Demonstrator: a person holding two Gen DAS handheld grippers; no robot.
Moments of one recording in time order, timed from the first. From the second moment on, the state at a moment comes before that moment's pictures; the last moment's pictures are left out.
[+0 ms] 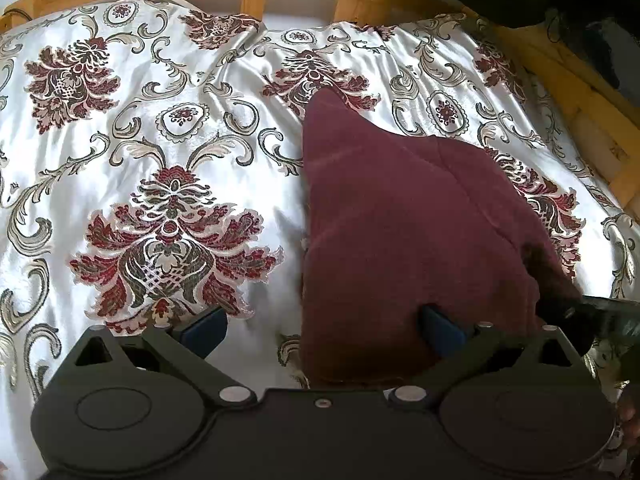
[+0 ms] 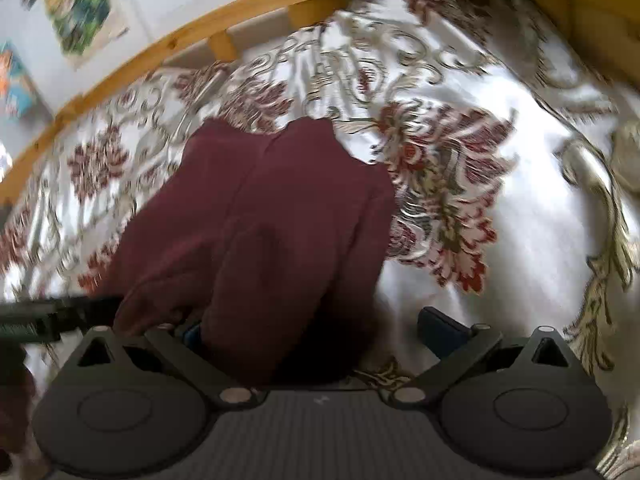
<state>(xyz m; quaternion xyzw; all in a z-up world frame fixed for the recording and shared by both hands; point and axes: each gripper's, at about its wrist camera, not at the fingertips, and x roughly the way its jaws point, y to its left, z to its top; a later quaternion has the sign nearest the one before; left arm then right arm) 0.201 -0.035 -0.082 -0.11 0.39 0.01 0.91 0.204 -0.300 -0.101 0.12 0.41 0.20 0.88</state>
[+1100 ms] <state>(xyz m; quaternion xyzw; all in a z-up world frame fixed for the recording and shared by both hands) 0.236 -0.018 -0.091 -0.17 0.40 -0.09 0.90 0.266 -0.326 -0.135 0.26 0.33 0.23 0.88</state>
